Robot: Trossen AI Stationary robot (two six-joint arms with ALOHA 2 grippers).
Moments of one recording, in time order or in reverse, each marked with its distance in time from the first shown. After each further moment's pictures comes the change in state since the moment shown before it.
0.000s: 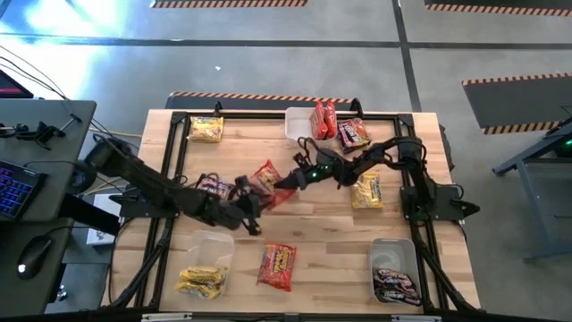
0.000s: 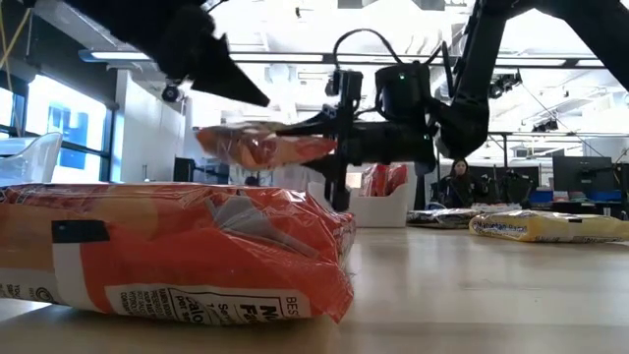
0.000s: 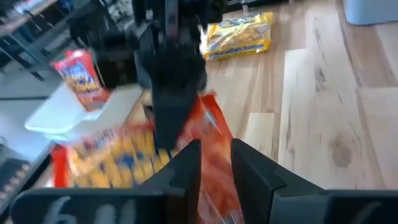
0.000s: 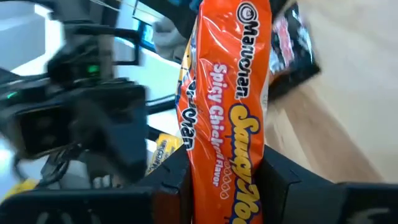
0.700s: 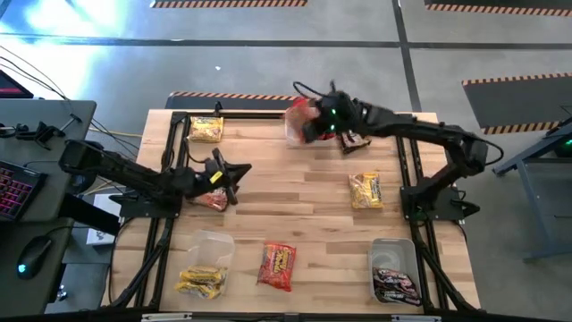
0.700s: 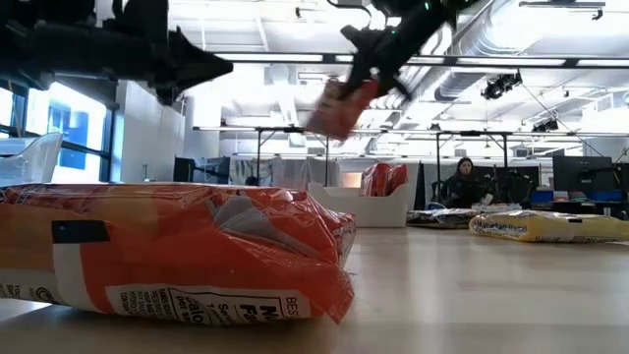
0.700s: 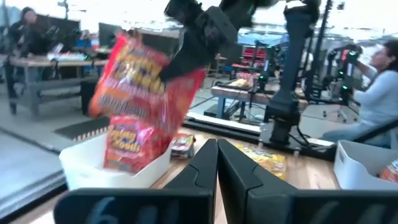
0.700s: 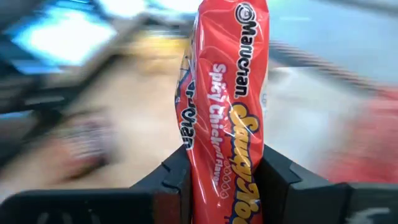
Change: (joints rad) left arm 0.281 -0.350 -0.538 0.905 0.252 0.031; right arm -0.178 -0.554 0.480 -1.651 0.634 -0.597
